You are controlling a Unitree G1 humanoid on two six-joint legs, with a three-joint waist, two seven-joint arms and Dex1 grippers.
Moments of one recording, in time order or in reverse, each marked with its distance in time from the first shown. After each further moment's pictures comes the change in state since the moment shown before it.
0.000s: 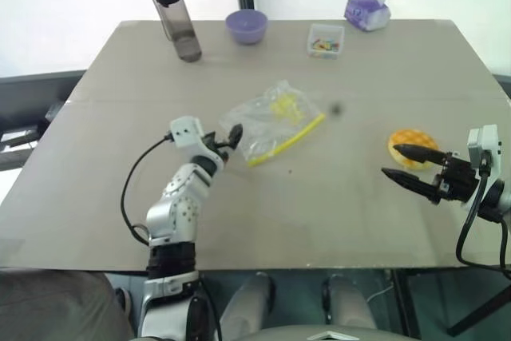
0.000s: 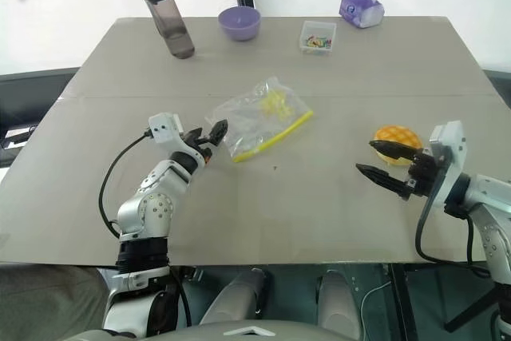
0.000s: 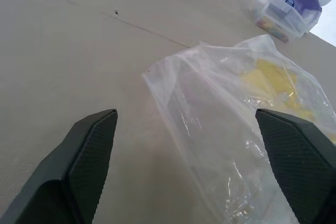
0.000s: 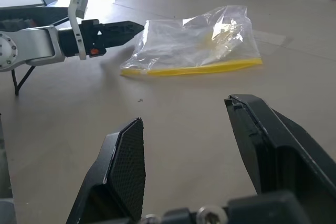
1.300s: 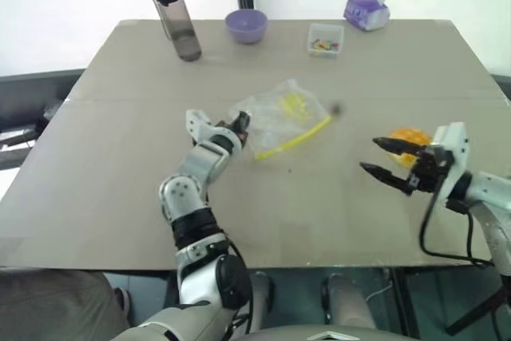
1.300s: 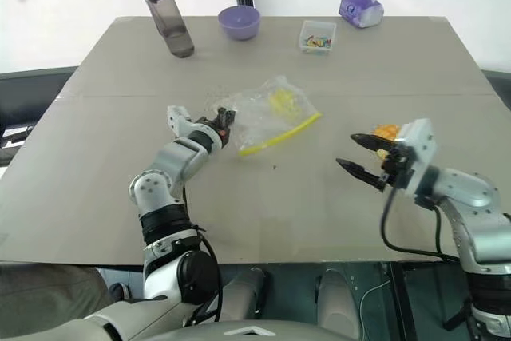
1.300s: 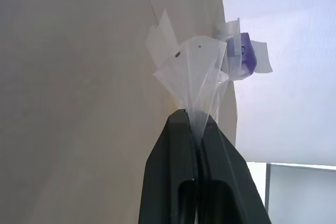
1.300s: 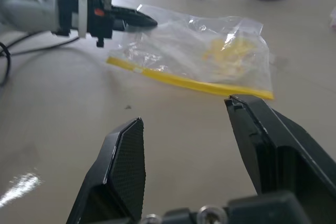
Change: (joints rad) left arm -0.242 -0.258 0.398 0.008 -0.743 0.339 0.598; right arm -0.144 0.078 0.224 0.061 -0.332 -0.240 -0.125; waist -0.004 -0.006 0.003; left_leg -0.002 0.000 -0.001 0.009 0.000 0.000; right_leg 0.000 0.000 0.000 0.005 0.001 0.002
